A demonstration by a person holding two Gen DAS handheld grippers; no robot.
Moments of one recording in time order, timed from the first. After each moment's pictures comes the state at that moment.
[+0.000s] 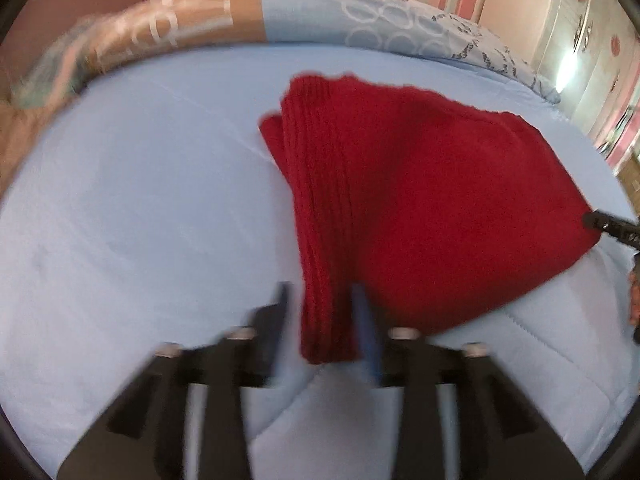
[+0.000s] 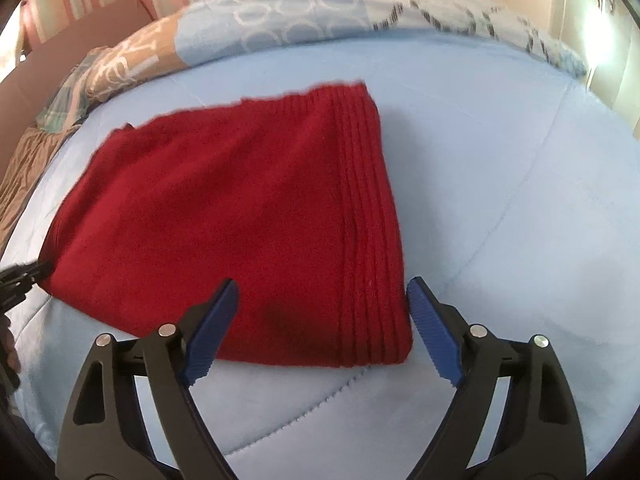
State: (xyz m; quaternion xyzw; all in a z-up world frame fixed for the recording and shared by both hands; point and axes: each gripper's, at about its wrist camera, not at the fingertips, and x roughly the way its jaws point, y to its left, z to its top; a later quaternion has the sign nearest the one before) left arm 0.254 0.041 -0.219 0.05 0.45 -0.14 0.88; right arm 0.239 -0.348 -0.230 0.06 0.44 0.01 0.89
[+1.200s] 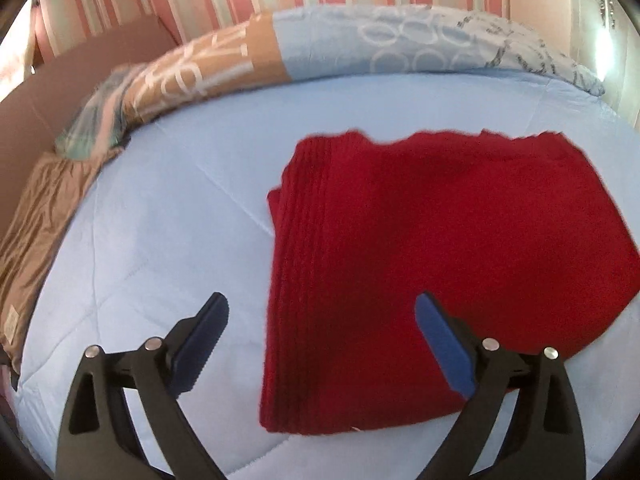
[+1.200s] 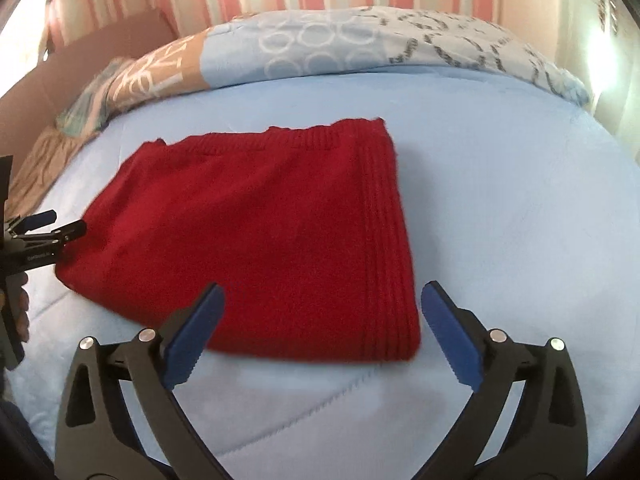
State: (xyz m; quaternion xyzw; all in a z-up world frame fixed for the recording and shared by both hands) left arm 0.290 -0.026 -0.200 0.11 0.41 -0.04 0.90; right arm 0.215 -0.340 -0.214 0.06 0.41 0.02 0.91
